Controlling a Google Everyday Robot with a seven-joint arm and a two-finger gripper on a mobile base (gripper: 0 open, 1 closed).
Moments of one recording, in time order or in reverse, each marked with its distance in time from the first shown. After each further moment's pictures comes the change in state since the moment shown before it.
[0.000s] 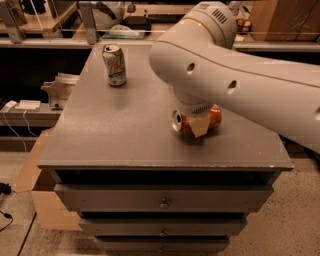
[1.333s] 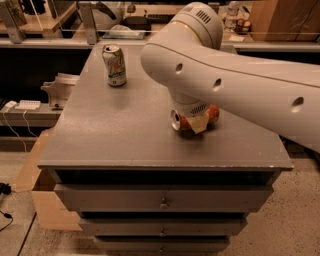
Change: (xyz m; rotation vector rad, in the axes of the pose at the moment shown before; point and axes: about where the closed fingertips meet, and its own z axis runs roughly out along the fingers) arm 0.001 0.000 0.009 -0.057 0.051 -0.087
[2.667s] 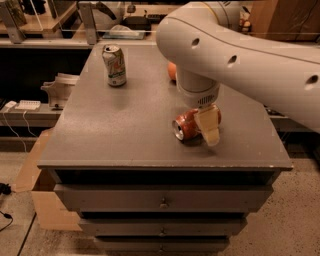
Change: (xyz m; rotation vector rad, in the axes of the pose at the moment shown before) arm 0.012 -0.003 -0.003 -0.049 -0.085 0.029
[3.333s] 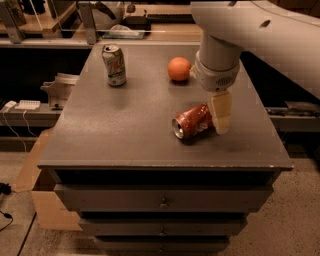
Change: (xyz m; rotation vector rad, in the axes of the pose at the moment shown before) arm 0.037 -0.012 -0.006 -0.048 -0.136 0.084
